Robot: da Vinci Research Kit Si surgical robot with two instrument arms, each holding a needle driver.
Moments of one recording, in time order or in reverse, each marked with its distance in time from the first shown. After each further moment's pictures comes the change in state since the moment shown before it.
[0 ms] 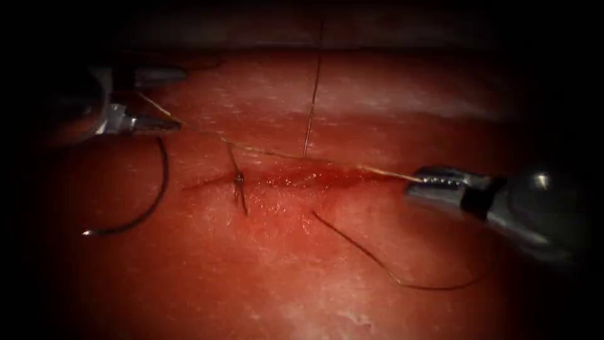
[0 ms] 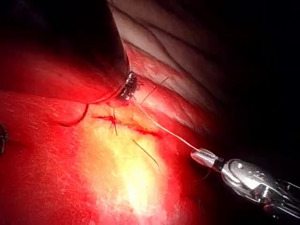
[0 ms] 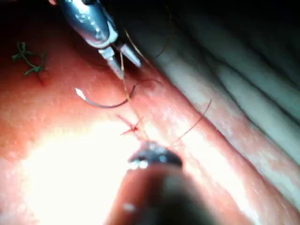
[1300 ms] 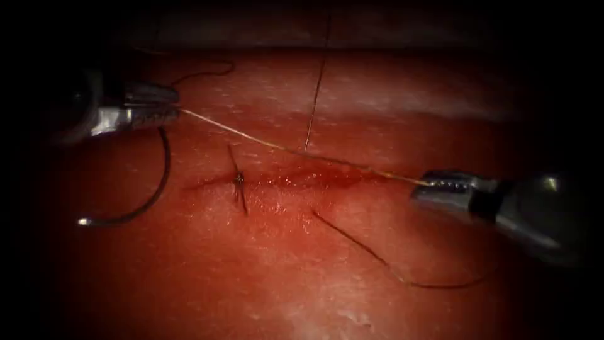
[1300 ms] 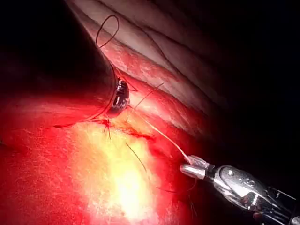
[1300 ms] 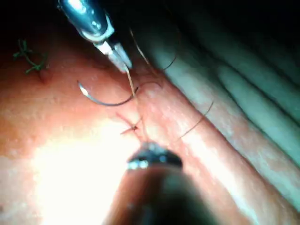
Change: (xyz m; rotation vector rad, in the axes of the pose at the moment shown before) right arm 0.001 -0.001 0.000 0.057 0.029 0.012; left arm 0.001 0.000 -0.001 -0.013 0.010 -0.295
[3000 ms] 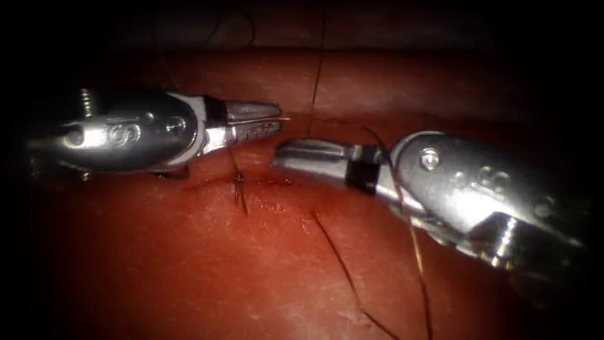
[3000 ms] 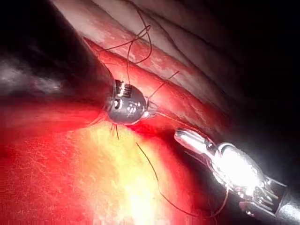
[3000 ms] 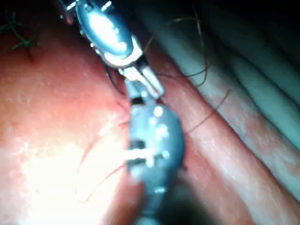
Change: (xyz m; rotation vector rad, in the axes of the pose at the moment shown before) right arm 0.002 0.002 0.008 0.036 0.560 -0.064; left arm -0.002 0.002 0.009 0.171 0.246 -0.082
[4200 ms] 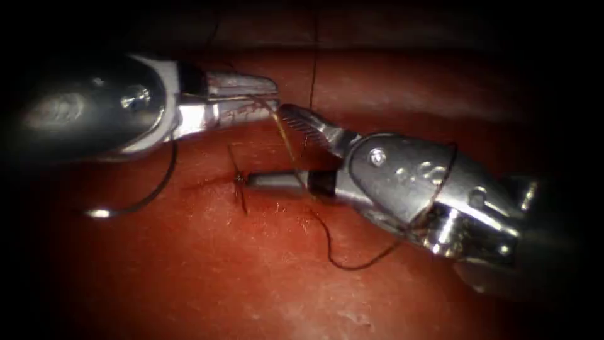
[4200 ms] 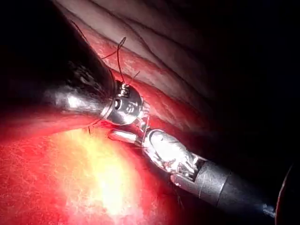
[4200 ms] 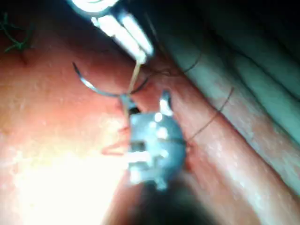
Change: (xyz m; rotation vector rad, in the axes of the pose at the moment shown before) right arm -0.005 -0.001 0.004 -0.027 -0.199 -0.049; left arm 0.009 -0.001 -0.004 -0.082 -0.030 0.128
